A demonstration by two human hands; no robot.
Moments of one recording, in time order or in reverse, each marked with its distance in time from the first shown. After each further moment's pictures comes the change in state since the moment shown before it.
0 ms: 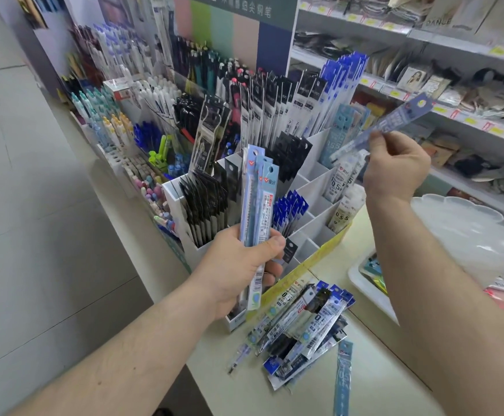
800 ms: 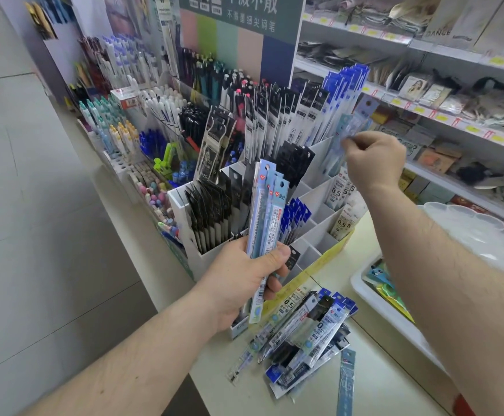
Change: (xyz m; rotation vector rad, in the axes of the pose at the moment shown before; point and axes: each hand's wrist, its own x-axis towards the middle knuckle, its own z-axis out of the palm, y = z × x) left_hand -0.005 0.002 0.002 0.064 -0.034 -0.033; right_hand 0.018 -0.015 0.022 -0.469 -0.275 -0.084
